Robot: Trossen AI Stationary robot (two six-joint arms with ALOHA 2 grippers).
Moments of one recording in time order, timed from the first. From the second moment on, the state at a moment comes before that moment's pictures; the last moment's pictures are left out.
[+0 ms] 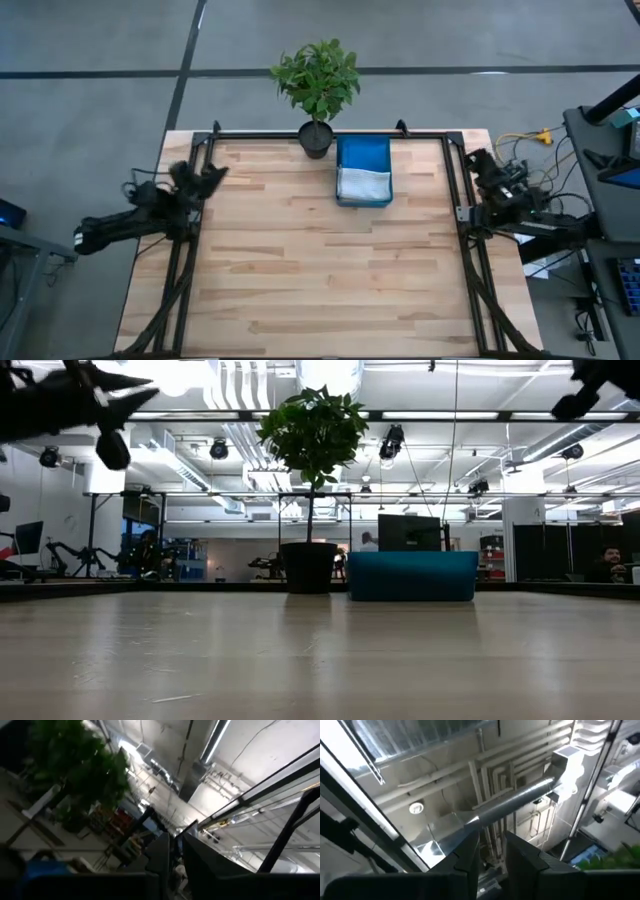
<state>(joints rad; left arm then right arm) 0.22 0.03 0.09 0.41 -0.15 -0.69 -0.17 0.01 0.03 1.02 0.24 0.53</state>
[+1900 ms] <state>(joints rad) 0.00 0.13 0.01 0.04 0.10 -0.65 0.09 0.01 0.01 0.19 0.16 0.20</state>
